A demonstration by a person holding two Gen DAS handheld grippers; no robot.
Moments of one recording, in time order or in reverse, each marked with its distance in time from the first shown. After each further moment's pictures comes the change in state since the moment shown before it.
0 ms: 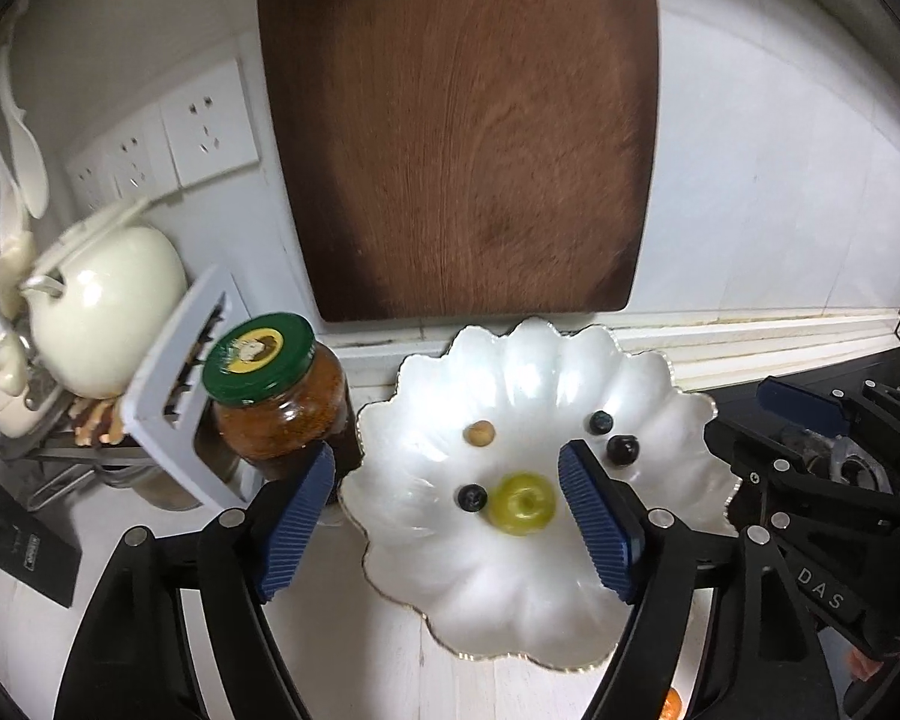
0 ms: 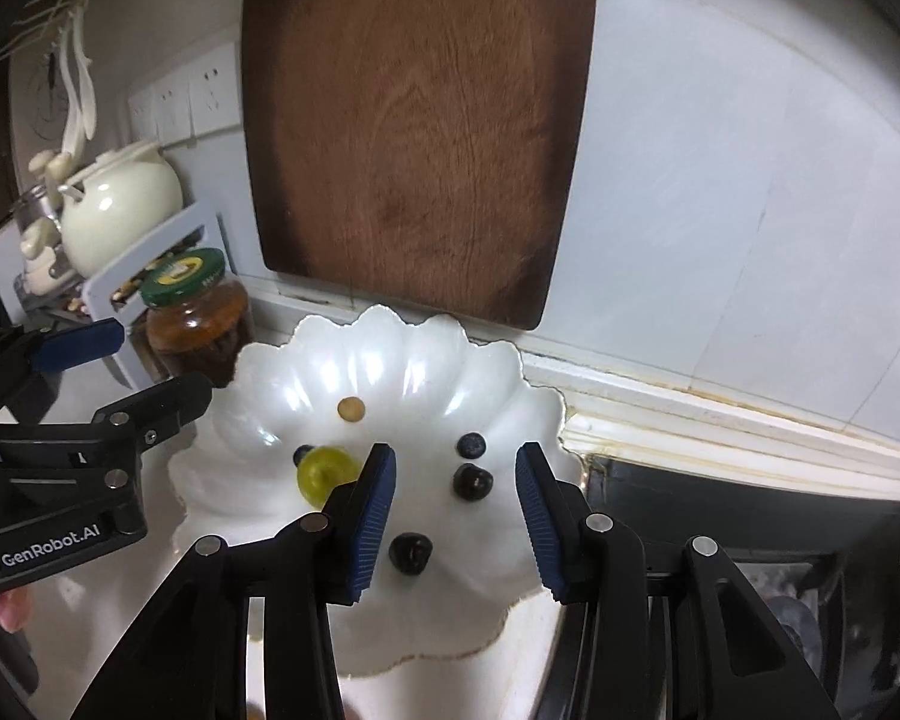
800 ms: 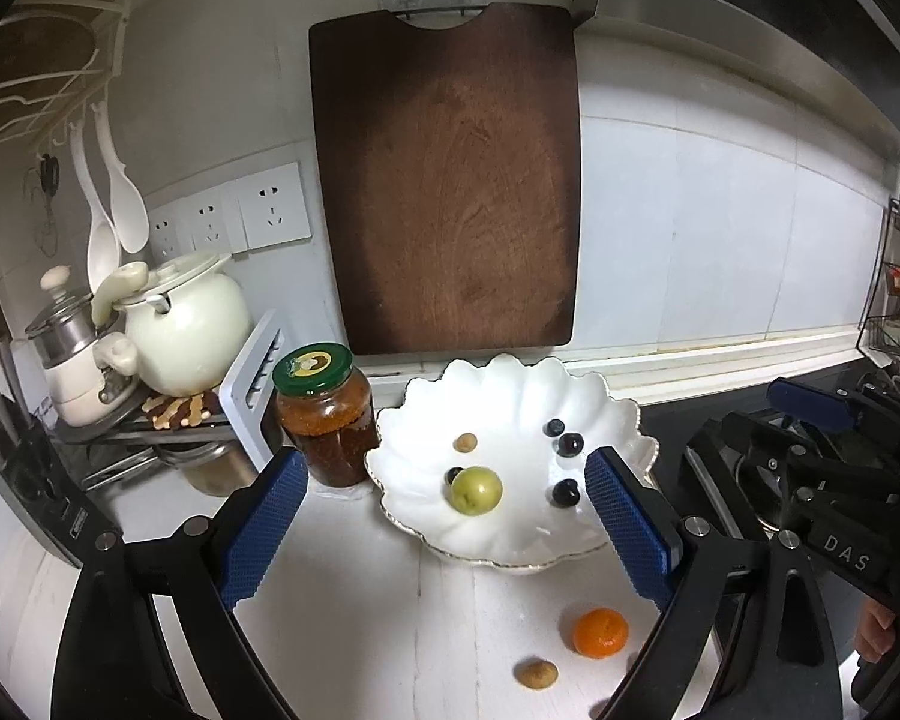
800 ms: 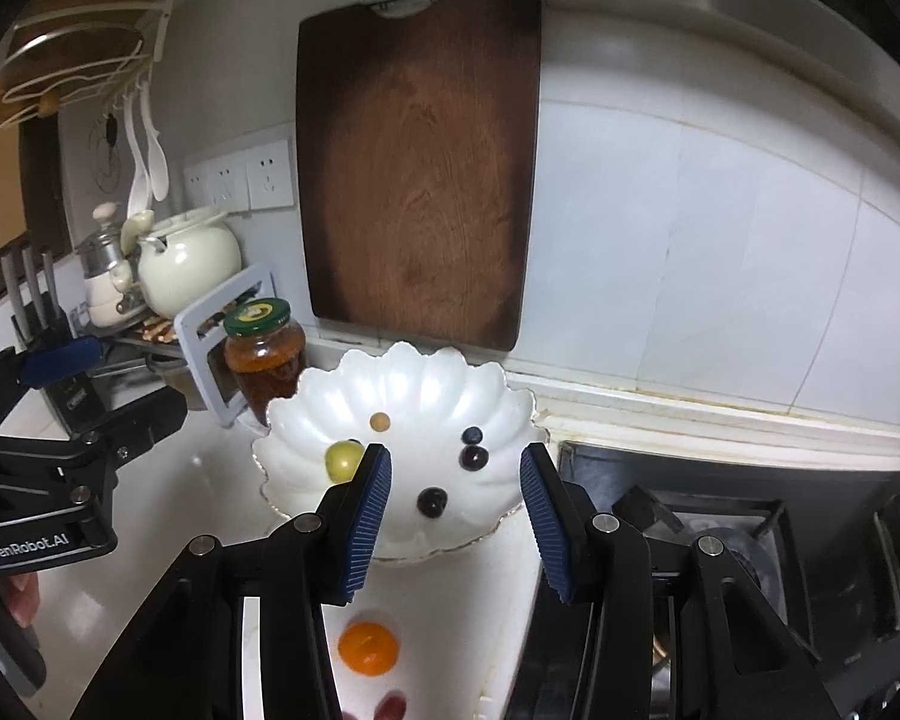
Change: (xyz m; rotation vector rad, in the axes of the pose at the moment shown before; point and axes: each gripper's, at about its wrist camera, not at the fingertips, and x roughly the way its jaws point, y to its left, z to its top) left arm -0.124 -0.010 -0.044 0.006 -0.192 -0.010; right arm -0.123 0.002 -0.043 0.040 -0.162 -0.002
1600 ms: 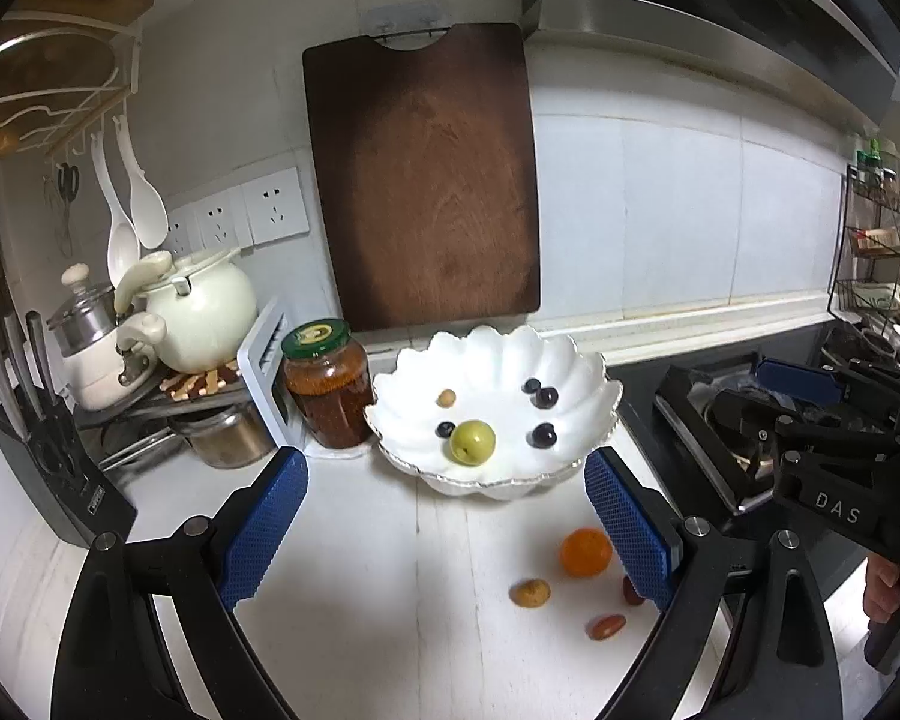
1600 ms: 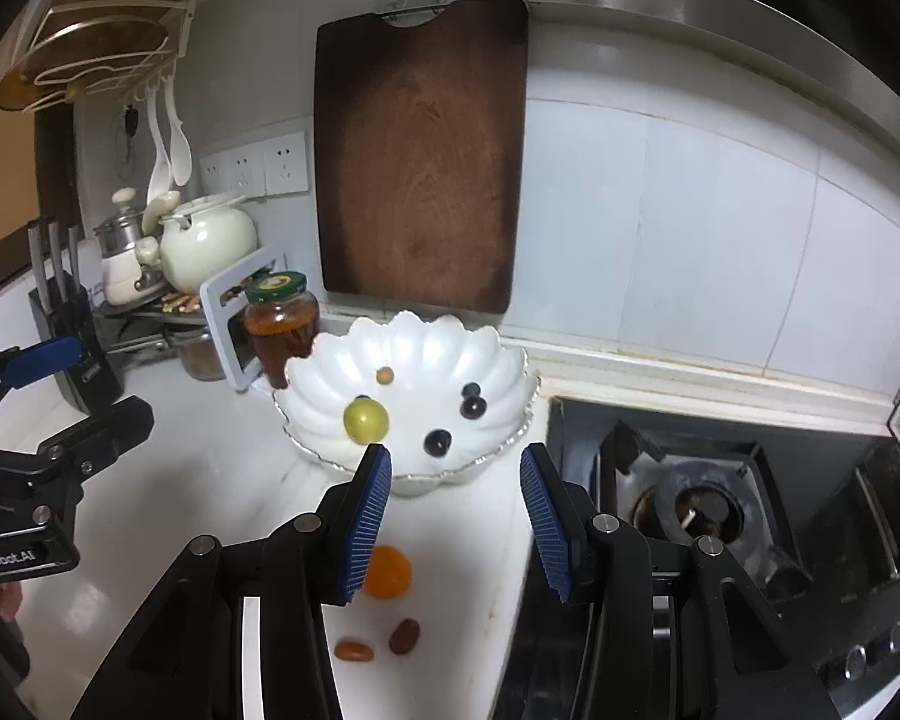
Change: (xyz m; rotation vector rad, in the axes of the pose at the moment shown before) left arm -0.058 -0.008 -0.050 0.071 -0.025 -0.027; right arm -0.047 0.008 -0.050 0.012 0.003 -0.023
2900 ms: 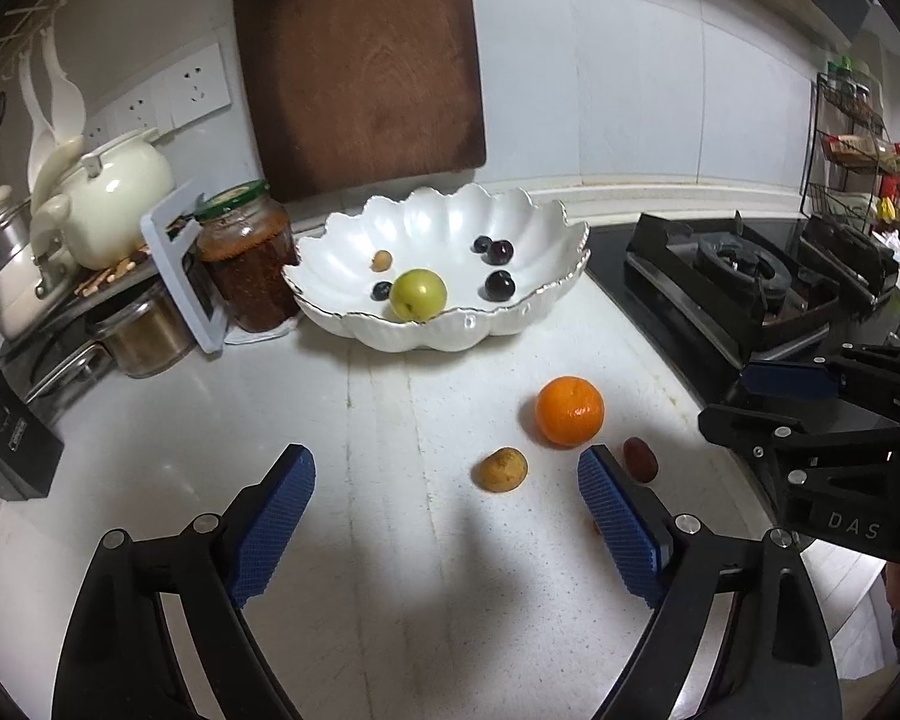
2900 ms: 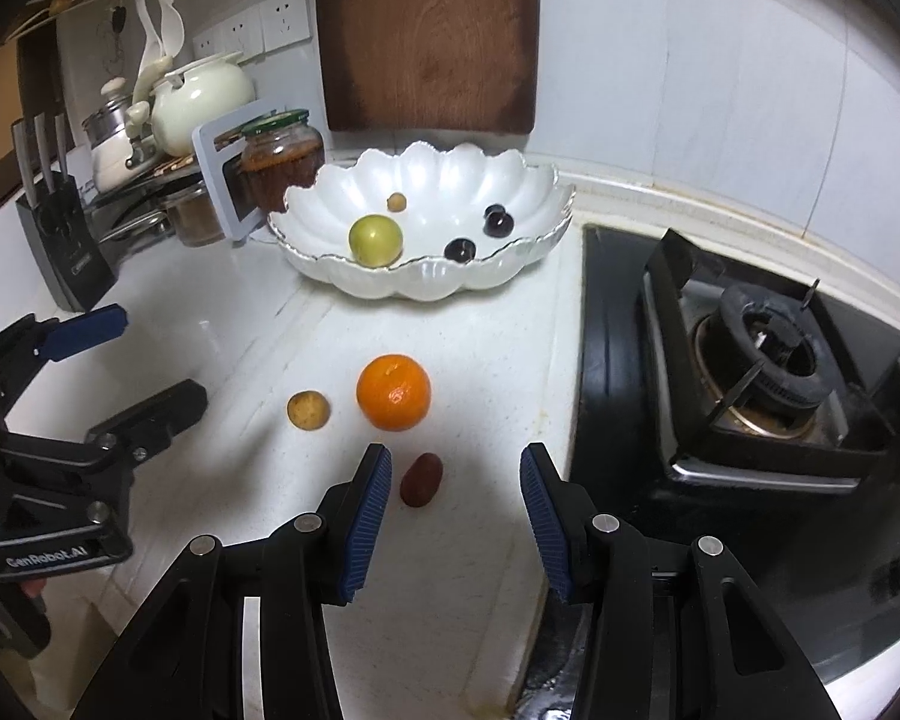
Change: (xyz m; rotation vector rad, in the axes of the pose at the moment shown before) left arm 0.064 -0.025 -0.088 0.064 0.184 -0.108; right arm 0.049 0.011 -0.092 0.018 0.274 0.058
